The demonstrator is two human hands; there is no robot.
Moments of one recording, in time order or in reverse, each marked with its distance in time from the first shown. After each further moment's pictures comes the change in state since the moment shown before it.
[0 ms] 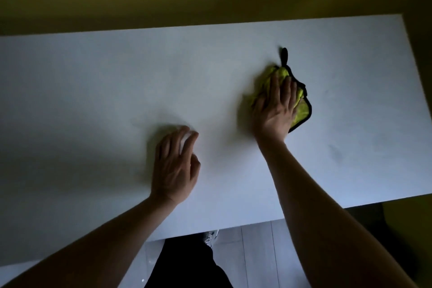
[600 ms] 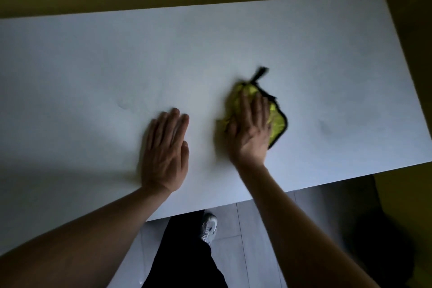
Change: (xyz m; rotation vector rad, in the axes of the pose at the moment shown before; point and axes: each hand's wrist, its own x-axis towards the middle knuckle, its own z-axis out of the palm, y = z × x) left_hand -0.025 0.002 0.010 0.060 0.052 0.054; right_hand -0.108 0.012 -0.009 0.063 -0.075 -0.153
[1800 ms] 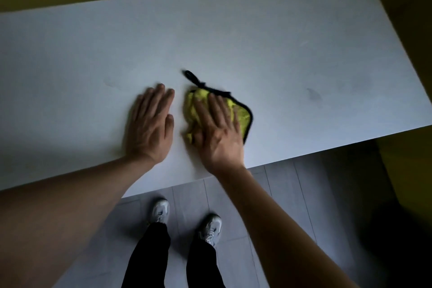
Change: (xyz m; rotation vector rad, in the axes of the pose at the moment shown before) left_hand -0.002 -0.003 0.001 0.019 0.029 0.048; right_hand -0.076 -0.001 0.011 0.023 -0.098 -0.263
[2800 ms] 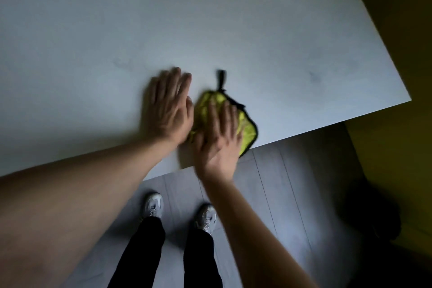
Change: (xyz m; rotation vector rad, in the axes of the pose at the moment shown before) left_hand 0.000 -0.003 -0.004 -0.042 -0.064 -0.005; right_hand -0.051 -0.077 0.036 -0.038 0.238 0.327
